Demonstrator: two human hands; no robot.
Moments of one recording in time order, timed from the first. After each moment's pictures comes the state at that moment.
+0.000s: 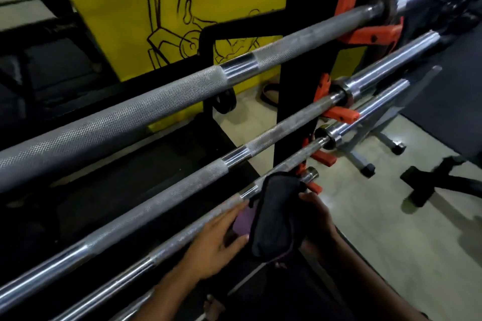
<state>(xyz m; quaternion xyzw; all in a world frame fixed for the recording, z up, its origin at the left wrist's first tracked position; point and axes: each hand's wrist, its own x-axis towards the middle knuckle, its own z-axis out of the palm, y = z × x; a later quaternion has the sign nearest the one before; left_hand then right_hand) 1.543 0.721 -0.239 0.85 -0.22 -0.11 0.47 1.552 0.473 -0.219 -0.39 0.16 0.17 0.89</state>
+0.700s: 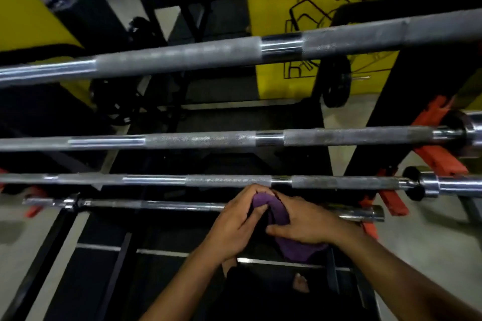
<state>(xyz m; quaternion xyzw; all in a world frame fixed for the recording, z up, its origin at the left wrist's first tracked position) 1.500 0.610 -0.186 0.87 0.07 0.05 0.48 1.633 0.458 -0.204 -0.75 -0.45 0.39 0.28</state>
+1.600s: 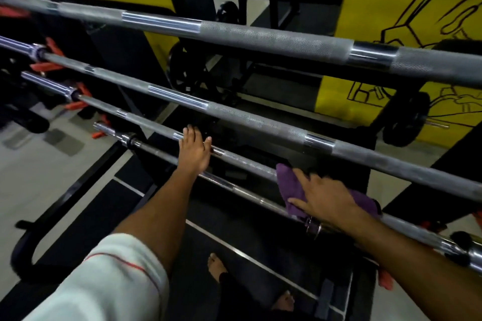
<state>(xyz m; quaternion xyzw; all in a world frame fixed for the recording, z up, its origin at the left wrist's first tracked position) 1.467 0.805 -0.265 0.83 0.52 0.08 0.17 1.689 0.509 -0.243 -0.80 -0.59 0.05 -0.09</state>
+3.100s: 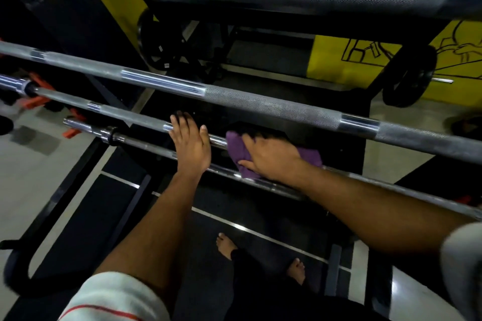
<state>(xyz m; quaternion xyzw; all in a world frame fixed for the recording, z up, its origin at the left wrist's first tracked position) 1.463 0.826 -0.307 0.85 0.48 0.17 0.15 1.619 0.662 -0.259 -0.76 -0.65 0.02 -0.02</state>
